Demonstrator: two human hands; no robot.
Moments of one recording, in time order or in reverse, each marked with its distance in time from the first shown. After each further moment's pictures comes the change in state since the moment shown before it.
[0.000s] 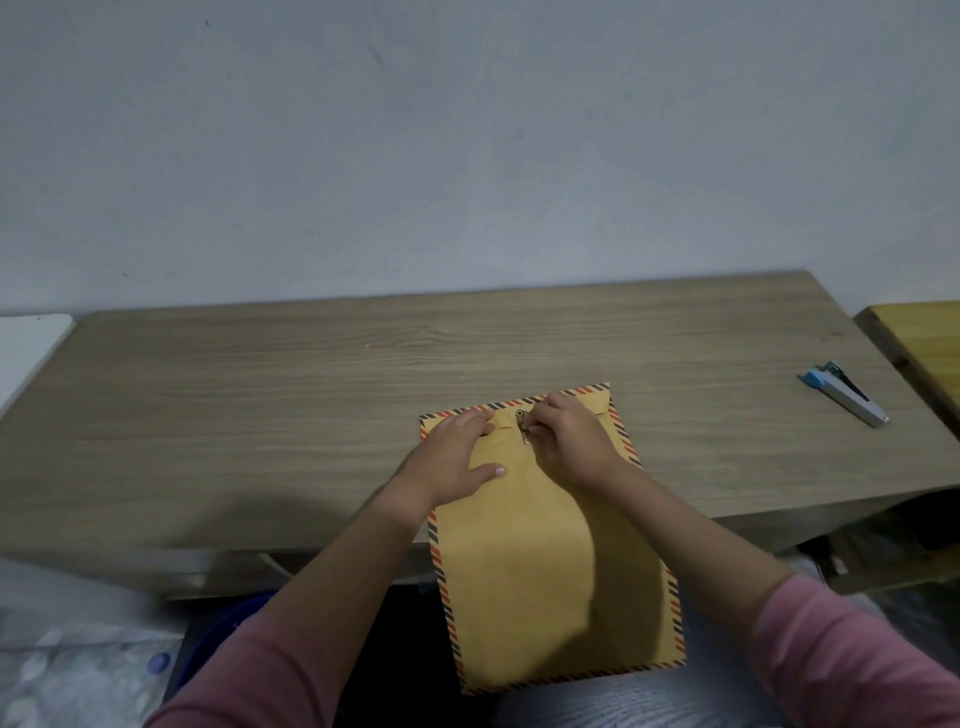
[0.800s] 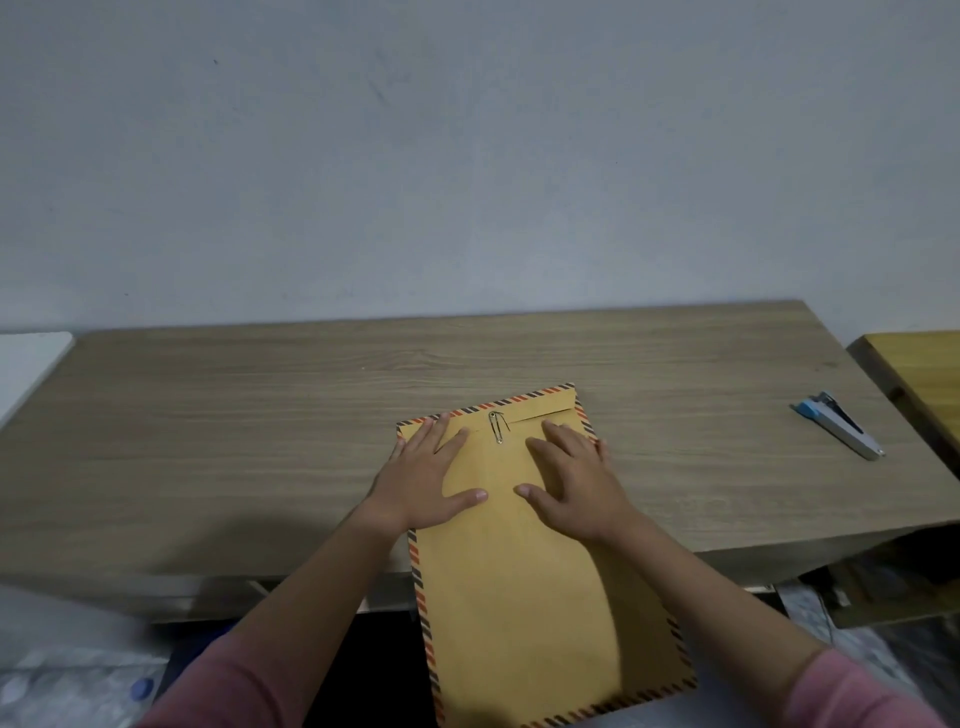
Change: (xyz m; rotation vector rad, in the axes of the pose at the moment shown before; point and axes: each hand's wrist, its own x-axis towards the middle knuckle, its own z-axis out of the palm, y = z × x) left_hand -0.003 -0.018 -0.010 0.275 -0.078 -0.121; right_hand -0.029 0.007 -0.008 -0.136 -0.158 0.118
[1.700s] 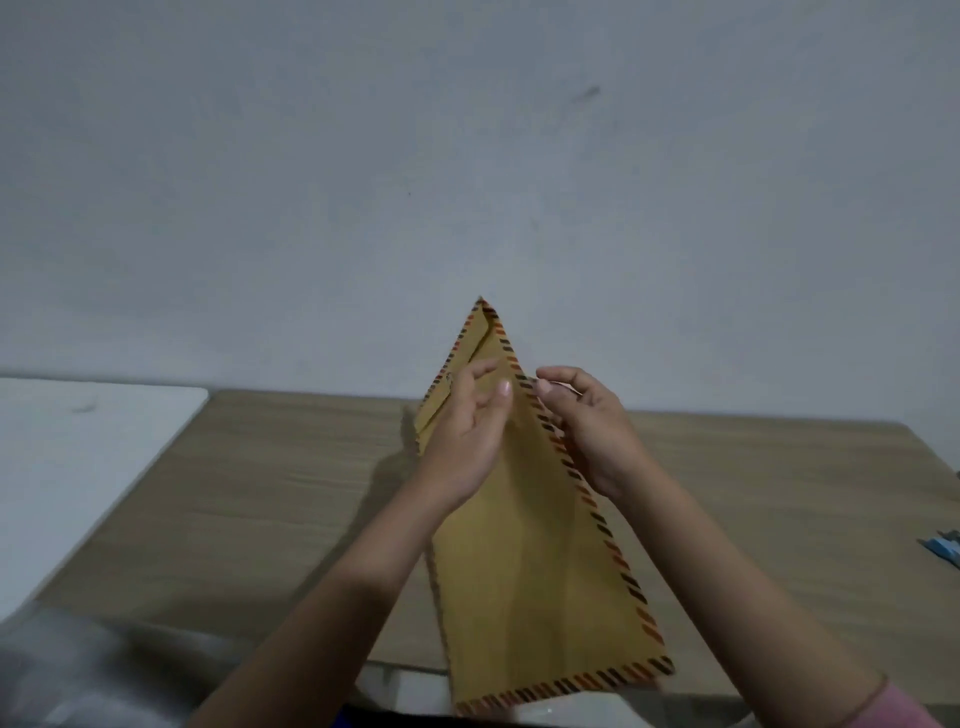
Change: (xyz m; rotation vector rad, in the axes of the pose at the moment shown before) left_hand -0.067 -0.022 -0.195 -1.079 0.512 -0.002; right_hand 0.095 -0.214 -0.120 1.392 0.123 0.029
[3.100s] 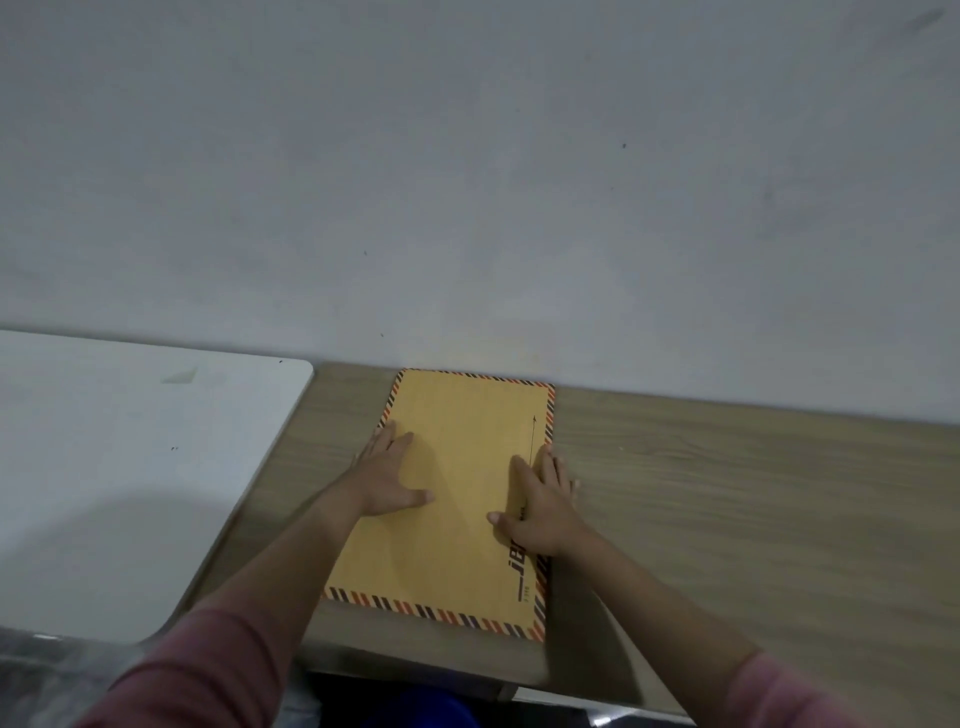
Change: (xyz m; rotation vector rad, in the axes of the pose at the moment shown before) left_hand 0.075 -0.270 -0.276 0.872 -0.348 -0.356; right_hand 0.069 0.229 0.170 -1.288 -0.250 0.255
